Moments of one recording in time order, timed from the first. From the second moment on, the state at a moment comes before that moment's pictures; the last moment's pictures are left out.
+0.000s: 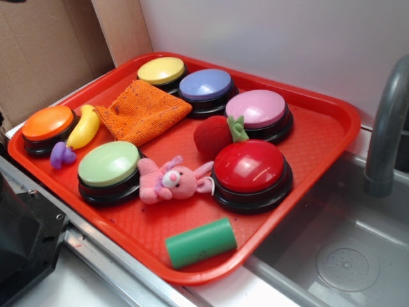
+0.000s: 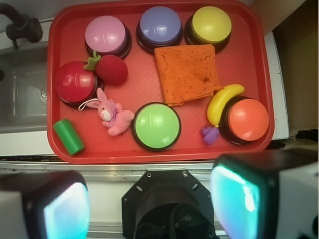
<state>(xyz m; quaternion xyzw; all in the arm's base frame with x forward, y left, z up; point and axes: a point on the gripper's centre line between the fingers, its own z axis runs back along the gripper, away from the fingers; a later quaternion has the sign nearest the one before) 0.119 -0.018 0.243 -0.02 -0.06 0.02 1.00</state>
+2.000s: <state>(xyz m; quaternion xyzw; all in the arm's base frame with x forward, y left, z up) 0.238 0.036 0.039 0.09 -0.08 -0.02 0.99</state>
